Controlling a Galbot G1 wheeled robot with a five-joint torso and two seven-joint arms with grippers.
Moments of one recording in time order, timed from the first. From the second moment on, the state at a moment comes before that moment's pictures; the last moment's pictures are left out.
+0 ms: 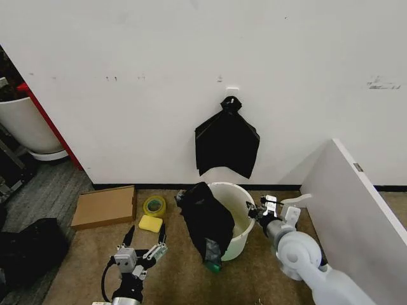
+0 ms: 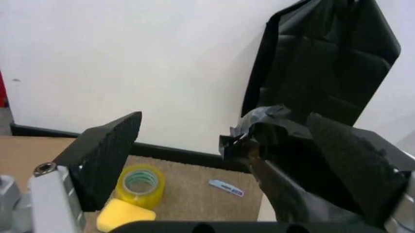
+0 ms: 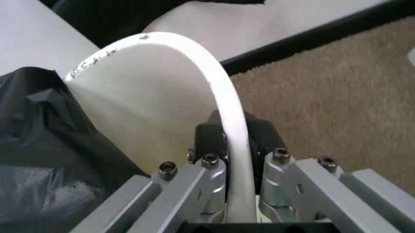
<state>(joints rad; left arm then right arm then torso) 1.87 -1.14 -0.30 -2.19 -0.33 -0.35 -0.30 -1.20 1.06 0.14 1.99 1.08 -0.33 0.61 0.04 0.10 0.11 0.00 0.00</state>
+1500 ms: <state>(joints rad) 1.88 -1.16 -0.29 -2.18 -0.34 -0.38 -0.31 -1.27 1.16 0.08 1.91 0.90 -0.22 0.48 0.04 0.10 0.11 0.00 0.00</state>
